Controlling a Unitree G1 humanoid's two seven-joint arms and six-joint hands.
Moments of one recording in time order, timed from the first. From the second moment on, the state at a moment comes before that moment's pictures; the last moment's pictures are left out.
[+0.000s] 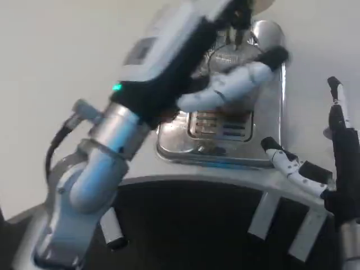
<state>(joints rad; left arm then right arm) -0.52 0.30 -0.15 -0.22 0.45 -0.16 -0.12 0.06 0.05 0.10 -0.59 -0.71 0.34 -0.04</state>
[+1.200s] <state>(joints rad) -0.18 0.32 -0.02 -0.28 0.64 -0.04 0.01 -0.15 0.02 0.12 -0.37 -0.57 0.36 -0.07</state>
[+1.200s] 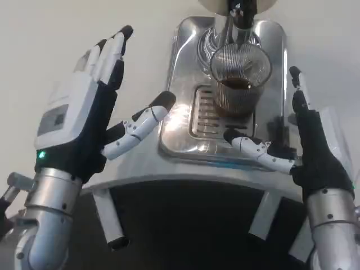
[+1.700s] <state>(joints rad) -0.17 0.32 -0.02 -0.26 0.64 -0.04 0.02 -0.20 0.02 0.12 -0.26 -0.52 0.28 -0.15</state>
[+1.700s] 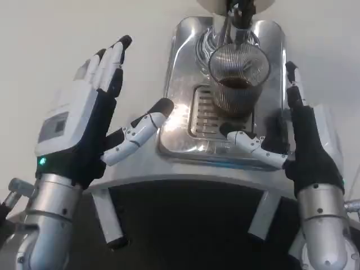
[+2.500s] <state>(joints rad) -0.16 0.32 -0.02 -0.25 0.63 -0.04 0.02 -0.31 0.01 0.13 -0.12 -0.49 0.23 -0.22</state>
